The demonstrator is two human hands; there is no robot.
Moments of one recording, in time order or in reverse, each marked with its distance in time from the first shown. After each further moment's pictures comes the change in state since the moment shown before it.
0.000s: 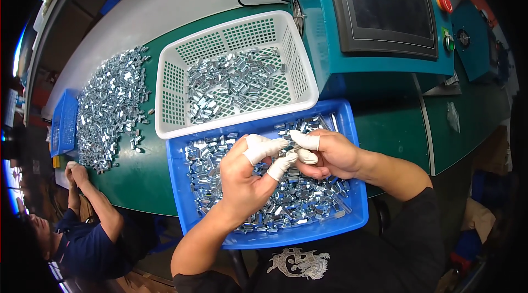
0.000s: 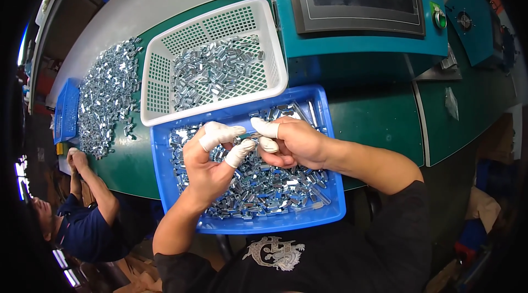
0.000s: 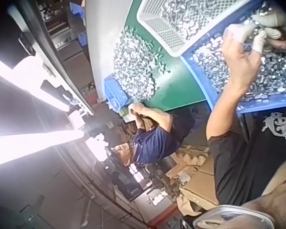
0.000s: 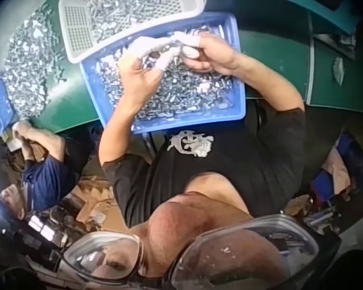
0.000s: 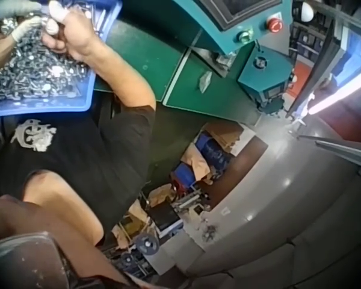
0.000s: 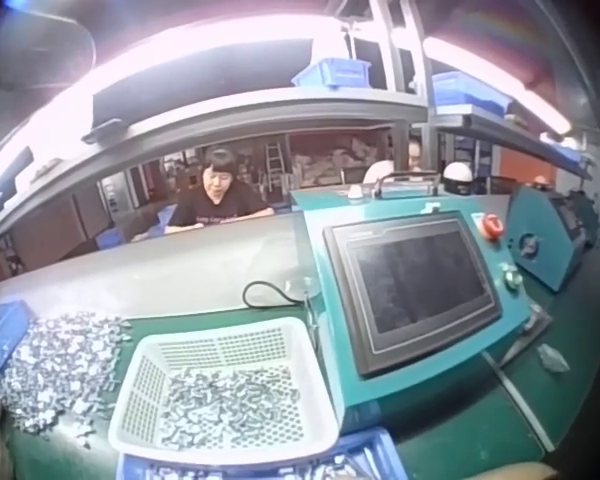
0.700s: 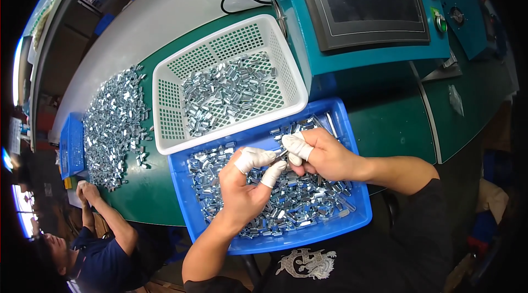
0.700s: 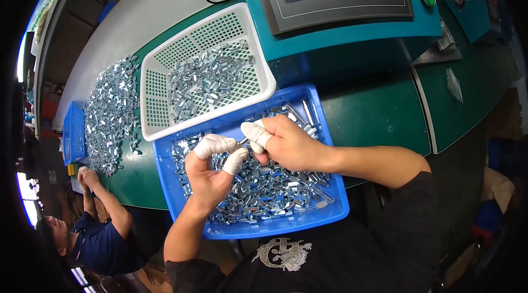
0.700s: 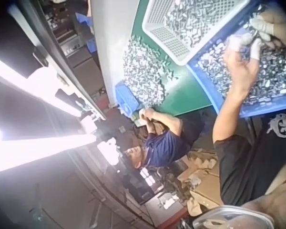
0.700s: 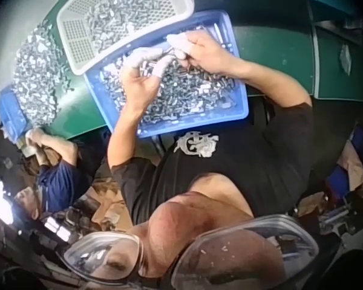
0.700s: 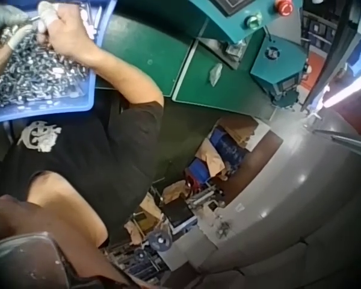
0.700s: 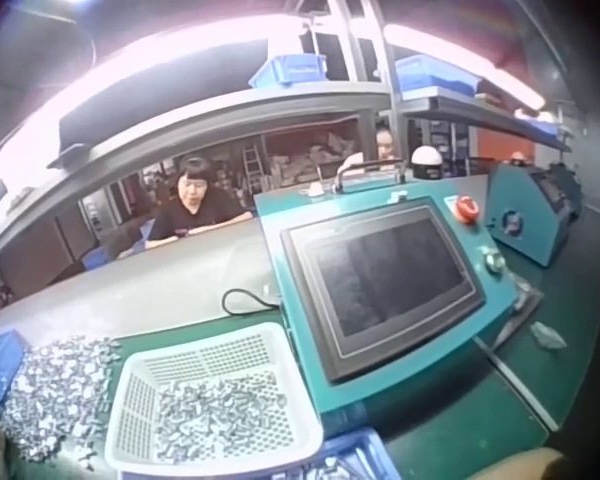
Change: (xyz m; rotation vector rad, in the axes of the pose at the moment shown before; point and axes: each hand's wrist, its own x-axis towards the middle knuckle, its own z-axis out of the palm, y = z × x) left_hand -0.010 -0.007 0.004 -0.066 -0.026 -0.120; right_hand -0.003 0.002 0.008 -0.424 0.232 -0.349
